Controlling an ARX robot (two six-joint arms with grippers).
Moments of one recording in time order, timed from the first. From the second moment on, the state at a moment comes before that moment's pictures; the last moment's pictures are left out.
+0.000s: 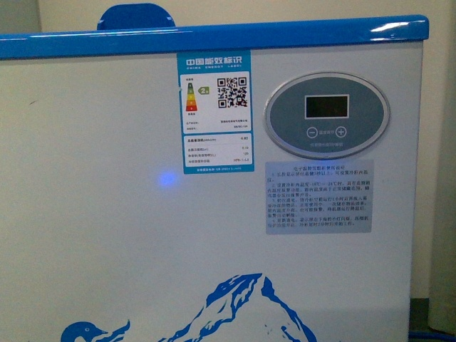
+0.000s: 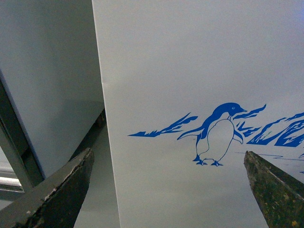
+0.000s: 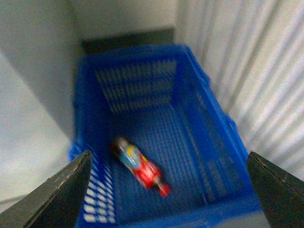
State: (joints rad) left arm -0.01 0.00 0.01 0.00 0.00 0.00; right arm 0.04 0.23 0.14 -0.30 0.35 0.17
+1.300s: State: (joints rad) left arm -0.01 0.00 0.01 0.00 0.00 0.00; right arm -0.12 2.78 1.19 0.58 0.11 -0.36
